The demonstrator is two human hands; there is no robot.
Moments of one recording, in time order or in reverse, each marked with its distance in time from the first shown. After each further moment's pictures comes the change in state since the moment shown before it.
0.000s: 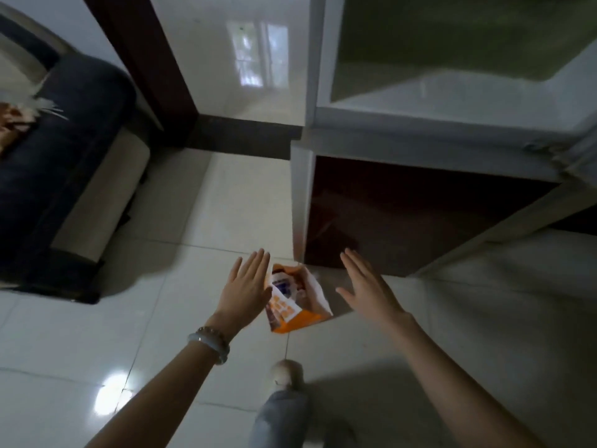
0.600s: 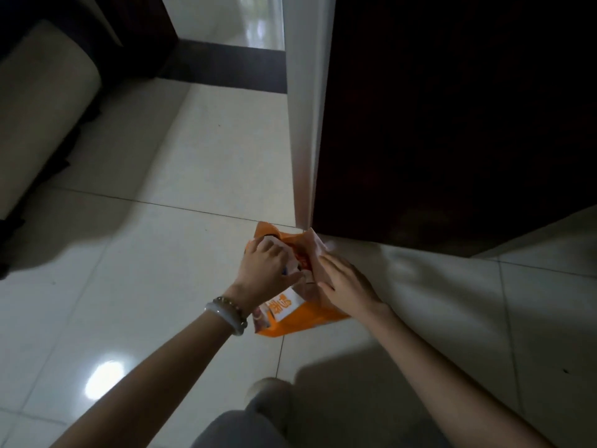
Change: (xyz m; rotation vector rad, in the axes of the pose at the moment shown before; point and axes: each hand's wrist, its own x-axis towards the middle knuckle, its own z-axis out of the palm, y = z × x) left_hand 0.120 -0.015 0.351 0.019 0.029 0.029; right_hand 0.129 0.146 0.361 0.043 -0.063 -0.066
